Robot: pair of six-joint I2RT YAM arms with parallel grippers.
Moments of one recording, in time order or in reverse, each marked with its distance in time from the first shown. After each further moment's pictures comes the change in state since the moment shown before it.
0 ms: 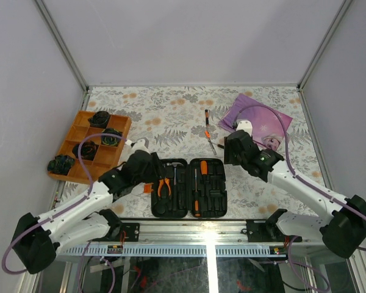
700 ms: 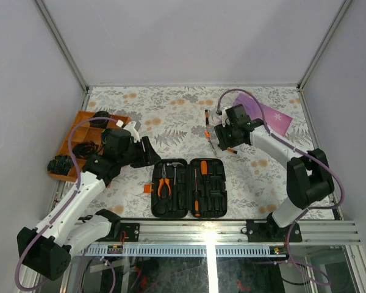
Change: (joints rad) left arm 0.374 0.017 0.235 -0.177 0.399 0.301; right arm -0.260 0.468 0.277 0.009 -0.410 -0.426
